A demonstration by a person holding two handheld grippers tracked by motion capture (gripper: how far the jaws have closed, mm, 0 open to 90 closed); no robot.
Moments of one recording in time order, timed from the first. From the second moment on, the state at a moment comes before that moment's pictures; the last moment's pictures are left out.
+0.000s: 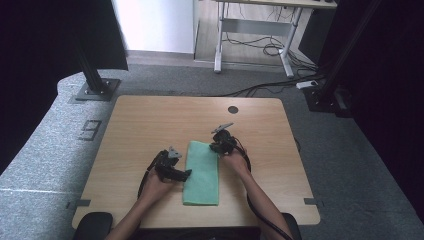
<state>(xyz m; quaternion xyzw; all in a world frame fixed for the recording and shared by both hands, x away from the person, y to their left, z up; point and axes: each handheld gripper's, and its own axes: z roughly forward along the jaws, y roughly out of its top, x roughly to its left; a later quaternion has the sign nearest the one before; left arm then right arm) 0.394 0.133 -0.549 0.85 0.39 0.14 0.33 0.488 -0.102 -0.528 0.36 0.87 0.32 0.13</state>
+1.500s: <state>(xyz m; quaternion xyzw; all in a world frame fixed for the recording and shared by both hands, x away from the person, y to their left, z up) 0.393 0.133 -0.549 0.84 0.39 0.15 0.33 0.378 -0.128 -0.466 0.25 0.86 0.43 0.12</state>
